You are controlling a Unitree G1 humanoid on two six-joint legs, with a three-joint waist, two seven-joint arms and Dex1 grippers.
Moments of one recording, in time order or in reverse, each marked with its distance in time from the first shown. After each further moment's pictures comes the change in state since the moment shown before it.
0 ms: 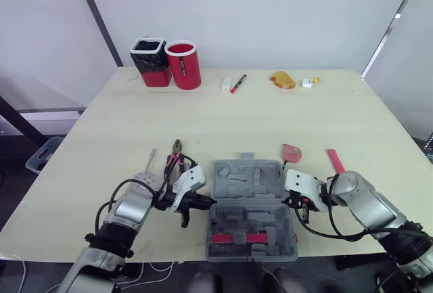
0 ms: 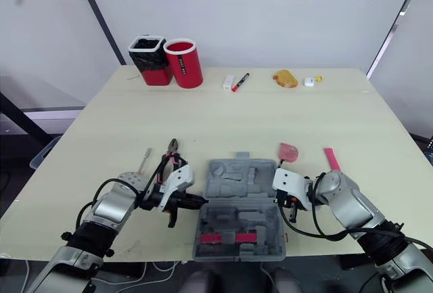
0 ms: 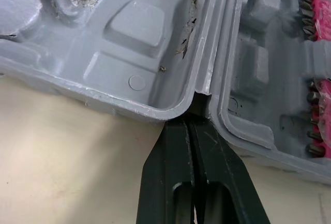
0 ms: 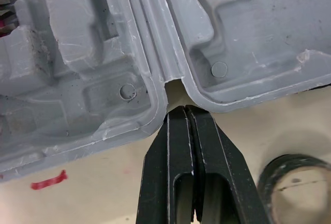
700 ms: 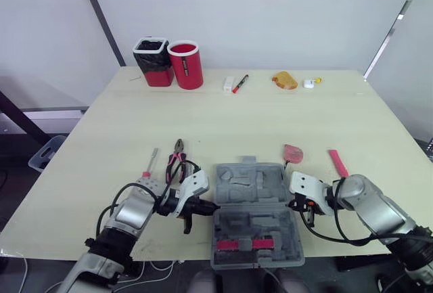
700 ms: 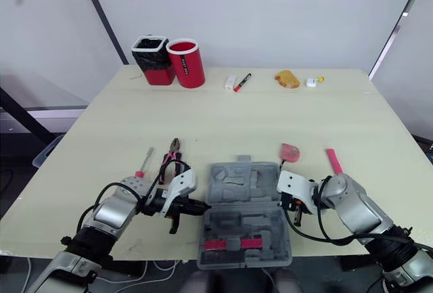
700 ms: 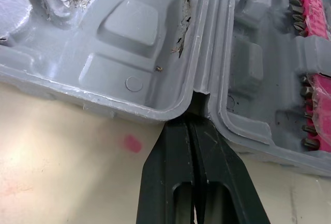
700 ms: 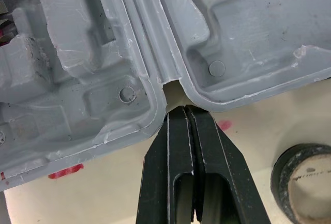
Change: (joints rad) left arm 0.018 0.001 -0.047 -0.039 -0.040 0.020 0.023; right arm 0.043 -0.046 -0.033 -0.044 0.030 0.017 -0.005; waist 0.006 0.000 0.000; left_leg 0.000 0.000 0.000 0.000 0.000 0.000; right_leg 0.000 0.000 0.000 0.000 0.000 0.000
